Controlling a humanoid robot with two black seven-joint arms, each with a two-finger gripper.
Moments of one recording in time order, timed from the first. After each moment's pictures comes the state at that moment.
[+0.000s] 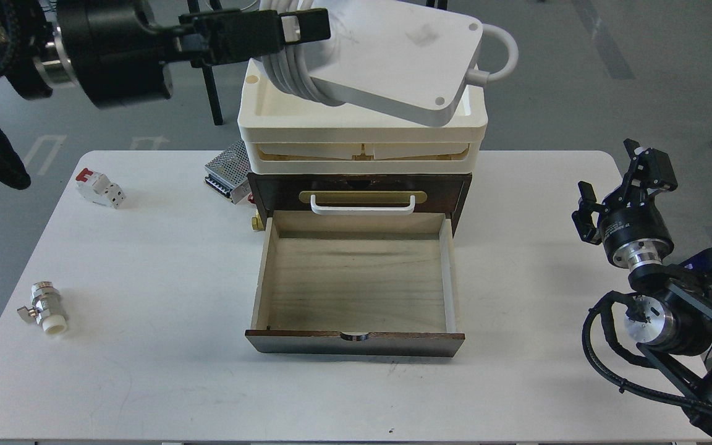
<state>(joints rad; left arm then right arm) -1.21 0.93 -0.41 -1.61 1.09 -0.36 -0.49 0.33 -0.49 0.86 1.24 -0.20 -0.24 0.49</state>
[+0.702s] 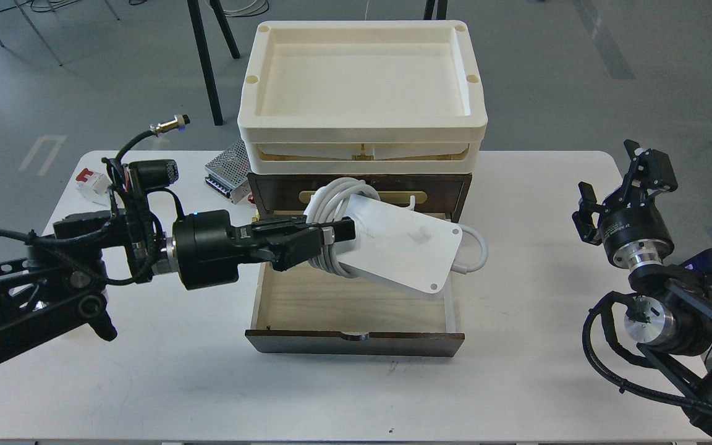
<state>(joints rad) -0.69 0.74 -0.40 -1.64 1.39 -0.13 -0.49 0.33 -0.49 0.86 1.24 -0.20 -0.24 0.49</state>
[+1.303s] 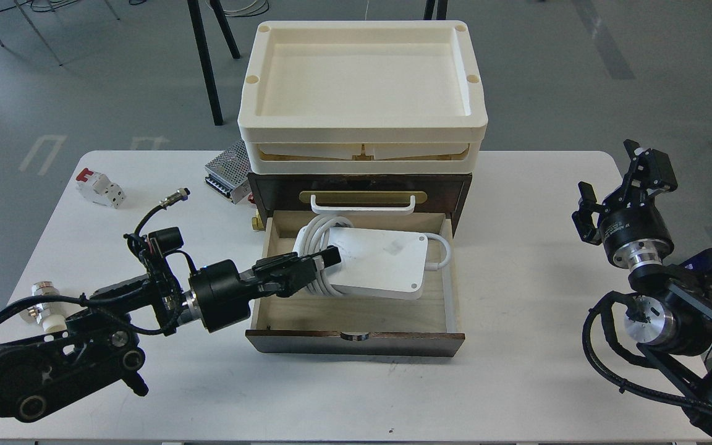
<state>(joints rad) -0.48 0.62 -0.40 -1.46 1.40 0.04 -0.49 0.33 -0.49 0.86 1.24 -0.20 -0.24 0.49</state>
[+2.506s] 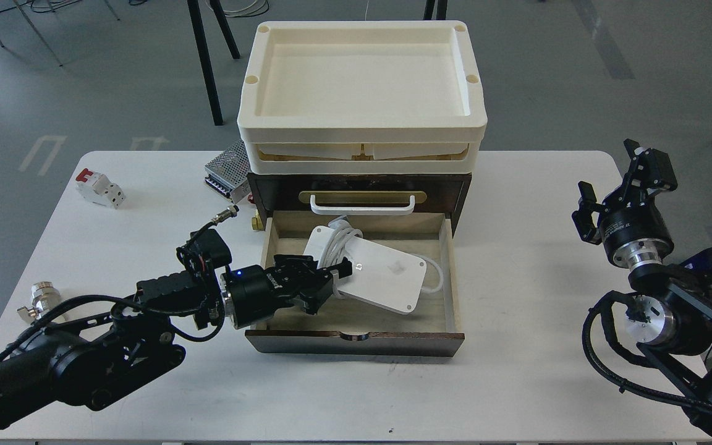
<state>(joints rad) -0.54 0.41 -0.40 -1.14 1.80 0.11 -0.49 0.33 -0.49 0.86 1.24 -0.20 -0.24 0.49</state>
